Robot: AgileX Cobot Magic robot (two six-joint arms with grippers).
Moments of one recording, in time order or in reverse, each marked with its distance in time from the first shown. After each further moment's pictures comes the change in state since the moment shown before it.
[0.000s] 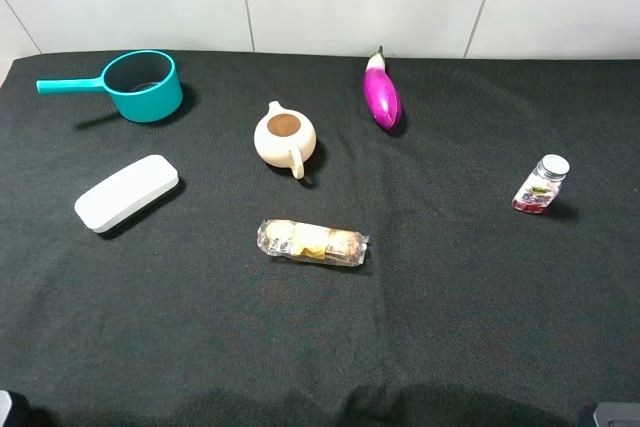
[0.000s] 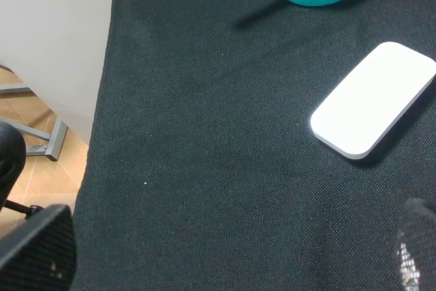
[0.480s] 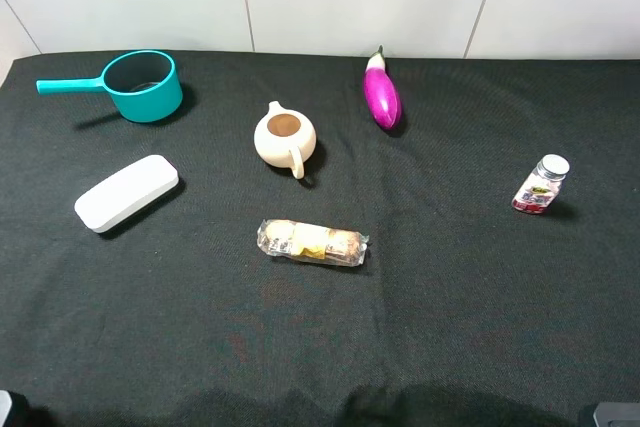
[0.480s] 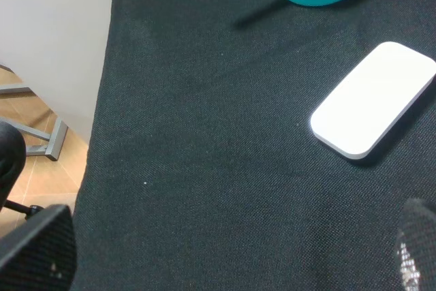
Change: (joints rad) left arm 0.000 0.000 0.000 0.000 0.000 0.000; right arm 0.000 0.000 0.000 0.000 0.000 0.000
